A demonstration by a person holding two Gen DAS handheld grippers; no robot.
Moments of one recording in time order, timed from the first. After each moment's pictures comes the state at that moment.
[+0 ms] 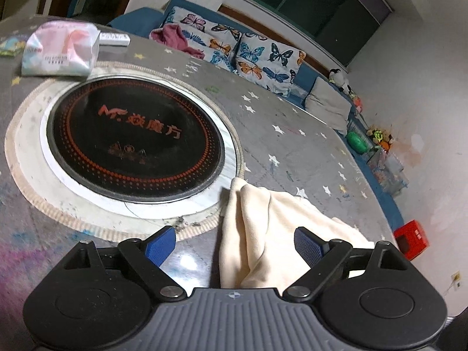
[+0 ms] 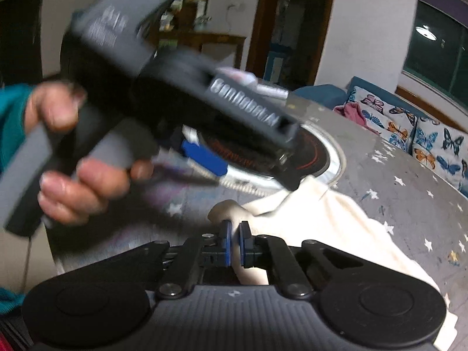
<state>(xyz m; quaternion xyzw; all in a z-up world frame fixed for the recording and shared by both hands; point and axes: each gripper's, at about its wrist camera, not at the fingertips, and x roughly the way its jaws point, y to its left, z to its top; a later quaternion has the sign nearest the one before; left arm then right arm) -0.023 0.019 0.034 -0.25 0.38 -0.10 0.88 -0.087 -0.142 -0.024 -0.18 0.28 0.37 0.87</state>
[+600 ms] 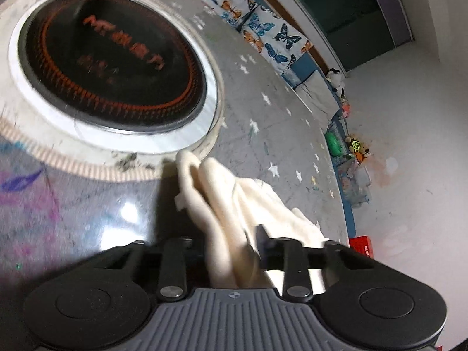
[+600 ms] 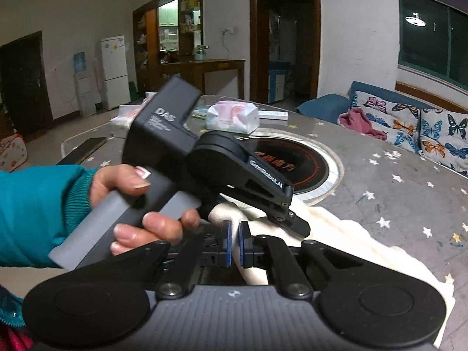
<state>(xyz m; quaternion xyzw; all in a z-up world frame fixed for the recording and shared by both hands) -0.012 0.005 -0.002 -0.38 0.43 -0.13 0.81 -0.105 -0.178 0.009 -0.11 0.27 0.40 0.87</state>
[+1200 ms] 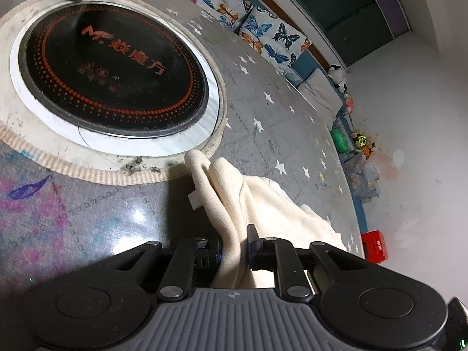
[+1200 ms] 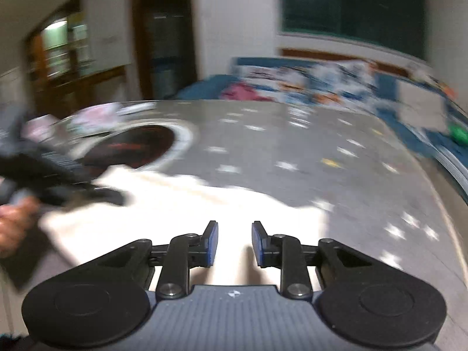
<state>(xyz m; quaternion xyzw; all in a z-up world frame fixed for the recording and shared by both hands) -0.016 -0.001 0.004 -0.33 0.43 -0.13 0.83 -0.068 -0.309 -0.017 -0.02 0.31 0.17 0.94</state>
